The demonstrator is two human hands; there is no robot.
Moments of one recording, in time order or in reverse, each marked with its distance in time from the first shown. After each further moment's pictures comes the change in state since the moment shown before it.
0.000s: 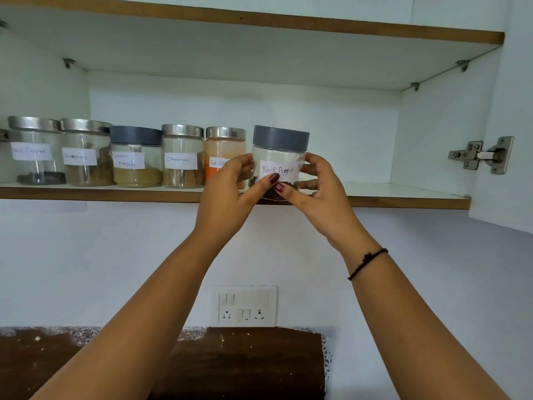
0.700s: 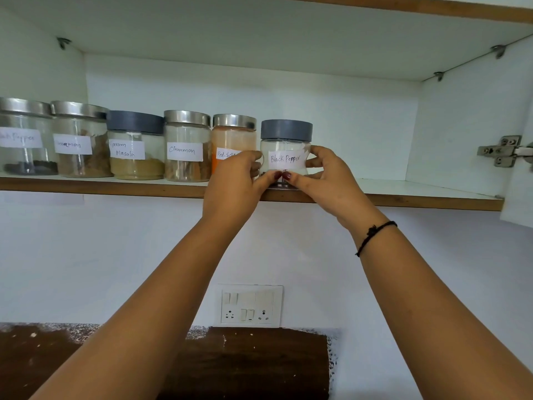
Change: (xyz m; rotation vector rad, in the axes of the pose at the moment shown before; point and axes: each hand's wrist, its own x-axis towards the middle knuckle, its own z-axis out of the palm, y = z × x) left_hand 0.024 -0.016 0.005 0.265 -0.022 -0.062; right_hand 0.046 0.021 0.014 -0.311 -0.009 0.066
